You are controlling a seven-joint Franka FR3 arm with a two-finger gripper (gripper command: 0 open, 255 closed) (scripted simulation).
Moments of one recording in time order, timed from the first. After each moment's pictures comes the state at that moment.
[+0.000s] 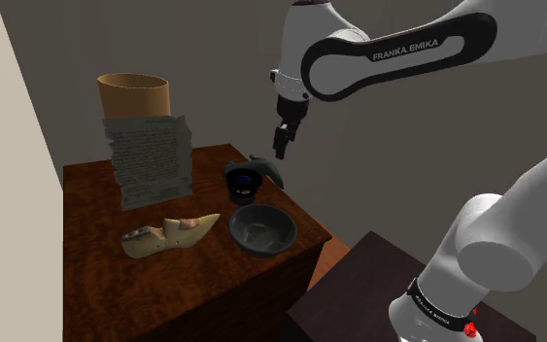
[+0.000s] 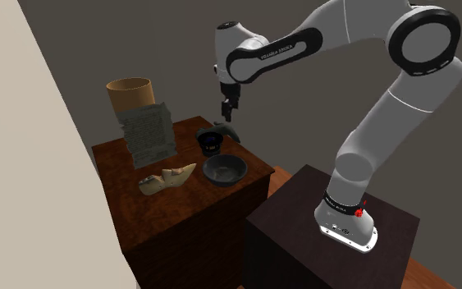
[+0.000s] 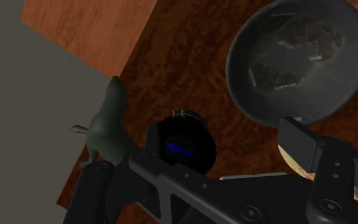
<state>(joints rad) 0.10 -0.29 0.20 -2.23 -0.18 2.01 -0.08</state>
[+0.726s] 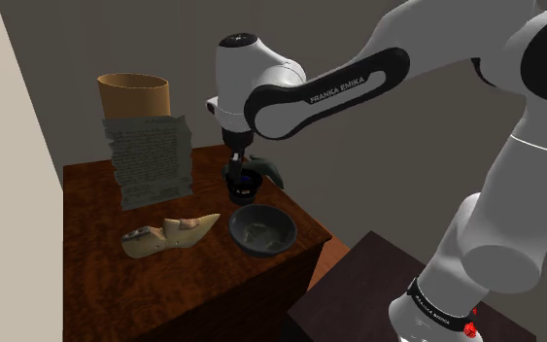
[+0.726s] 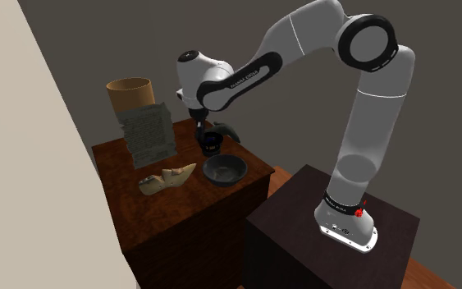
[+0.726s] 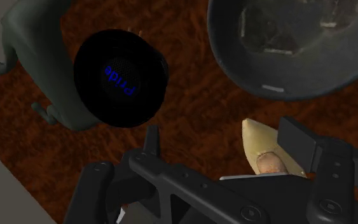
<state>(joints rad) 0.18 0.06 0.31 -2.04 -0.36 2.12 -0.13</state>
